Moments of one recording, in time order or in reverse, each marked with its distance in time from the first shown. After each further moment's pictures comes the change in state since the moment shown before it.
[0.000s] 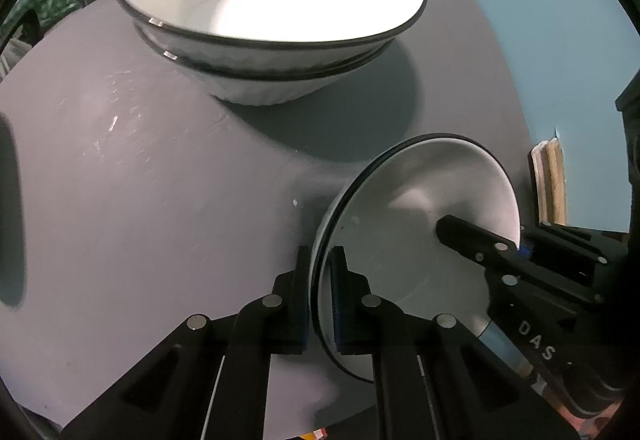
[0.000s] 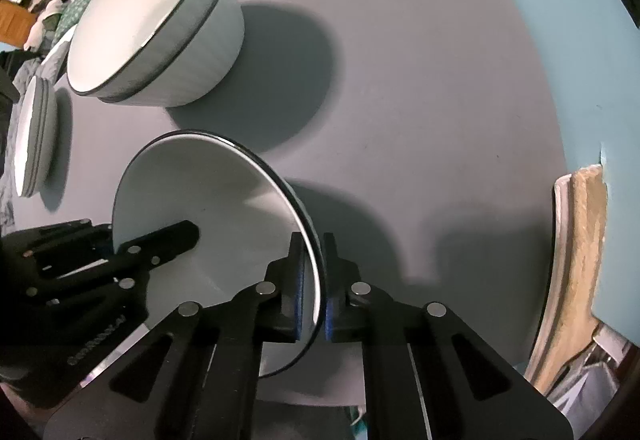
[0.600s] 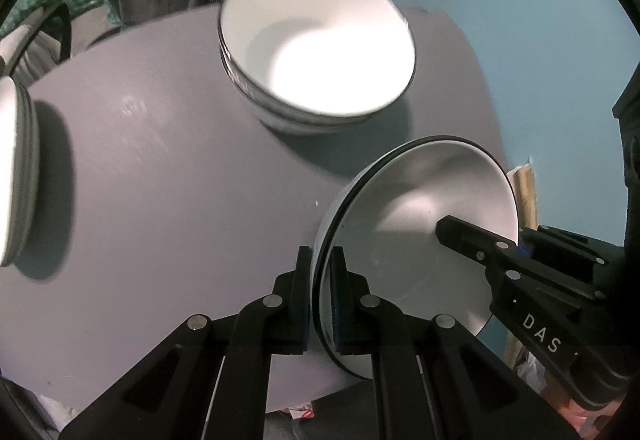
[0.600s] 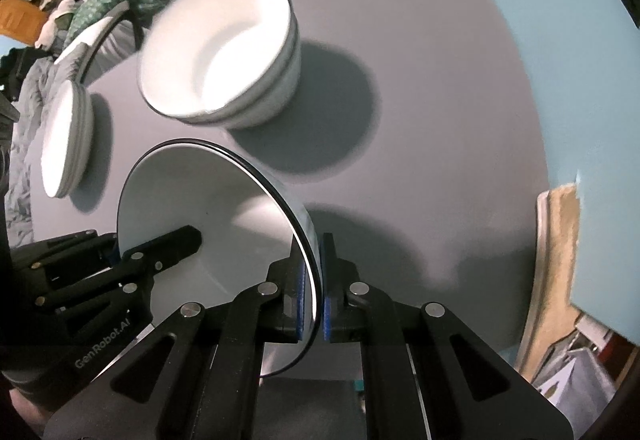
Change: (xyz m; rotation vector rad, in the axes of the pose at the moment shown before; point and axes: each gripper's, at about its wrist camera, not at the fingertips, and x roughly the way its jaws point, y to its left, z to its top) left arm -0.059 0.010 -0.016 -0.048 -0.079 -0.002; right arm -0.045 0.012 0.031 -0.031 -0.031 0.020
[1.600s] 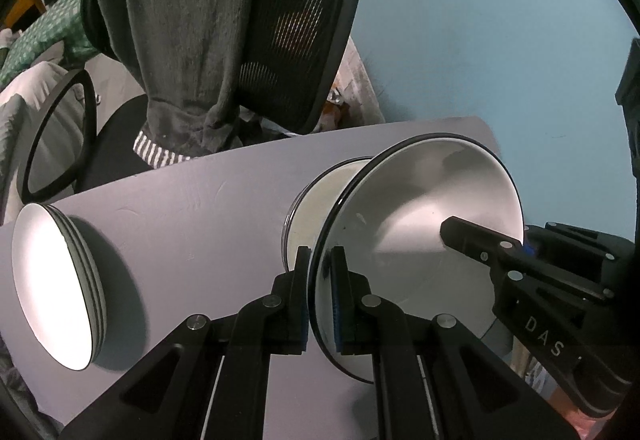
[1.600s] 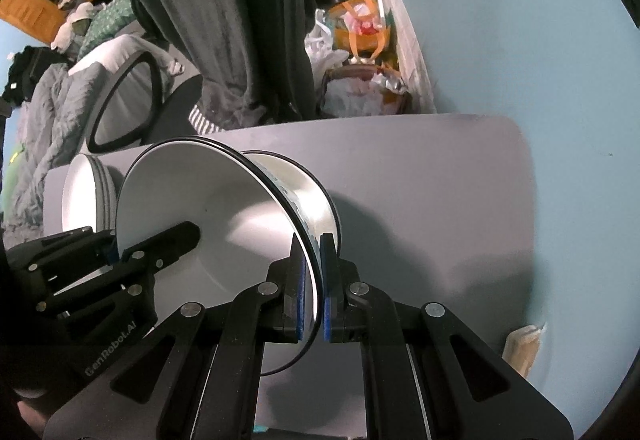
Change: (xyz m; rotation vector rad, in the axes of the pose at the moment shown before) left arm -0.040 0.025 0.117 -0.010 -0.095 0.093; right arm -0.007 0.034 0.092 -0.087 -0.056 0.013
